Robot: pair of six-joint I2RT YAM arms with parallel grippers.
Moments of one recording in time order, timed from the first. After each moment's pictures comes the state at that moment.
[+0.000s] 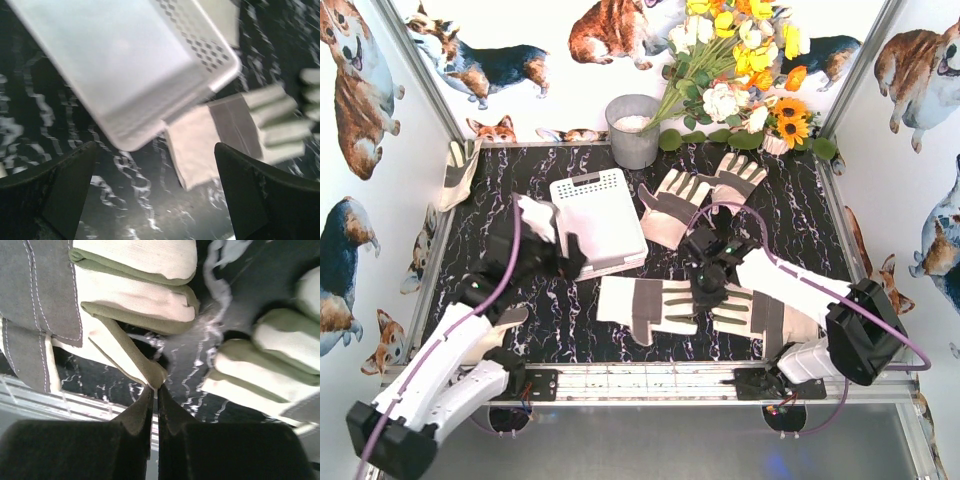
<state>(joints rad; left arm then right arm) -0.34 0.83 0.74 -0.45 0.09 -0.21 0.70 1.37 0.87 -0.79 -0.11 0.57</state>
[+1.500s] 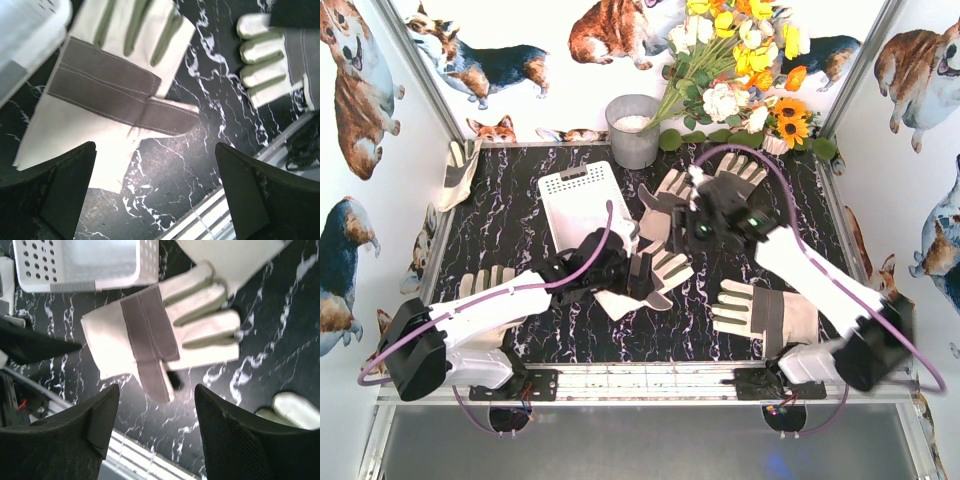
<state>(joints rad) -0.88 1.27 0.83 -0.27 0.00 -0.51 0.58 1.37 1.20 -0.66 -0.13 0.40</state>
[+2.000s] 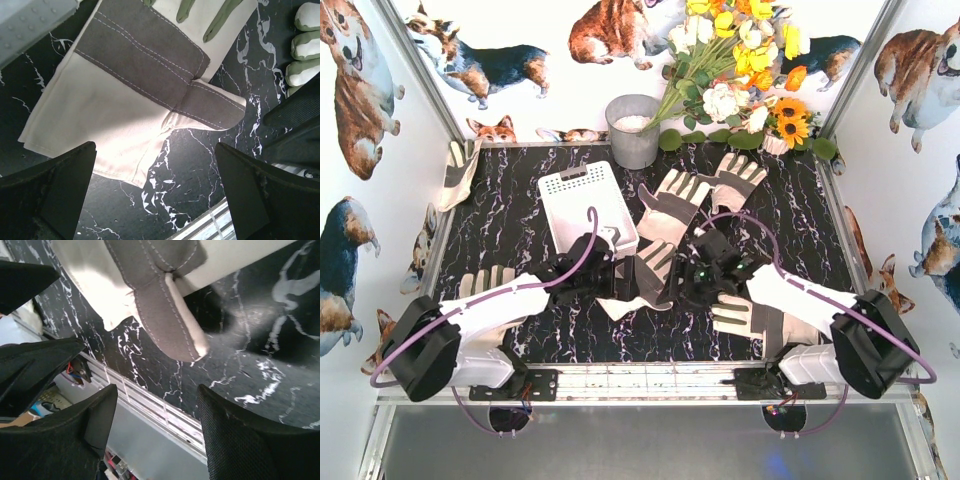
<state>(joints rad) -0.75 1.28 0.68 -0.20 0.06 -0.59 0.62 1.29 0.70 -0.38 -0.40 0.86</state>
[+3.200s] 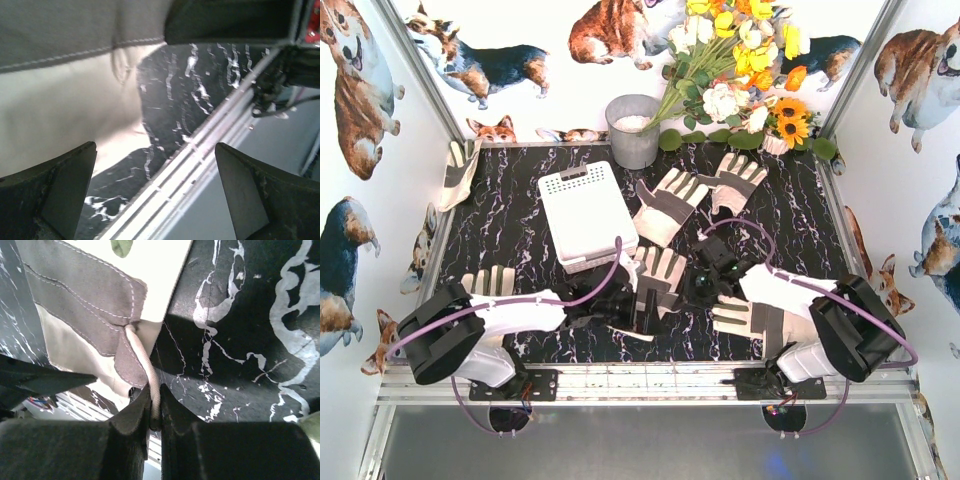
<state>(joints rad) -0.95 1.39 0.57 0.05 0.26 -0.79 0.61 1.40 0.62 -0.27 -0.32 0.85</state>
